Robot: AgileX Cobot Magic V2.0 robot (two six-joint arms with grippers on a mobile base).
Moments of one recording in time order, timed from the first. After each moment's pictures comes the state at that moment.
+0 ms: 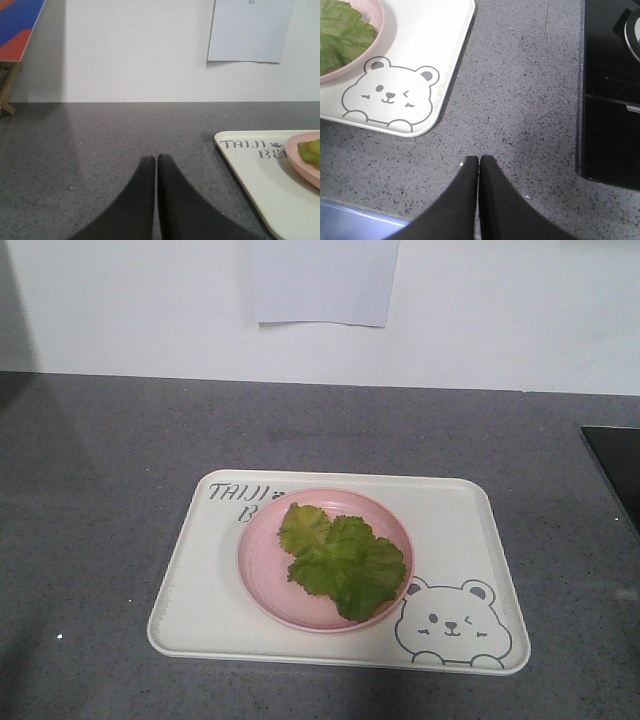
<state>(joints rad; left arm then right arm) -0.06 -0.01 0.03 -0.02 0.06 -0.04 -0.08 0.42 -0.67 0.17 1.07 -0.26</state>
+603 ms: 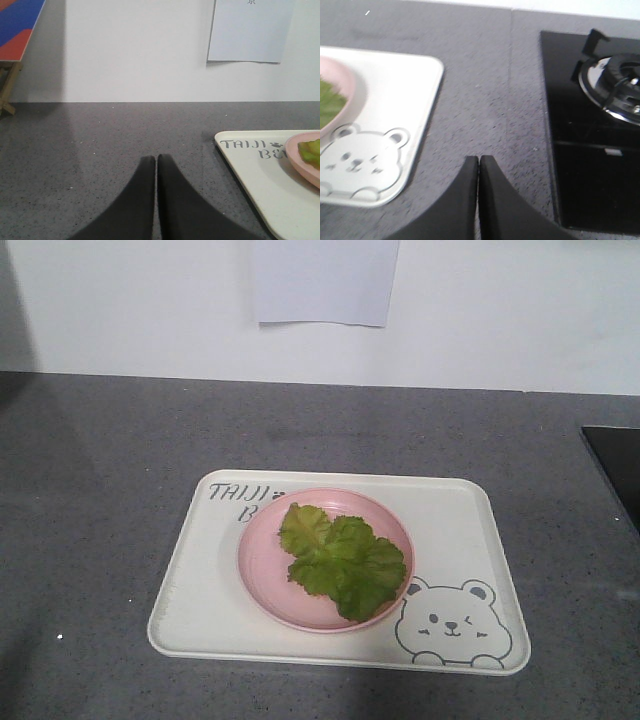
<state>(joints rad) -0.06 -0.01 0.03 -0.02 0.06 -0.04 -0.08 0.29 -0.49 0.09 0.72 -0.13</state>
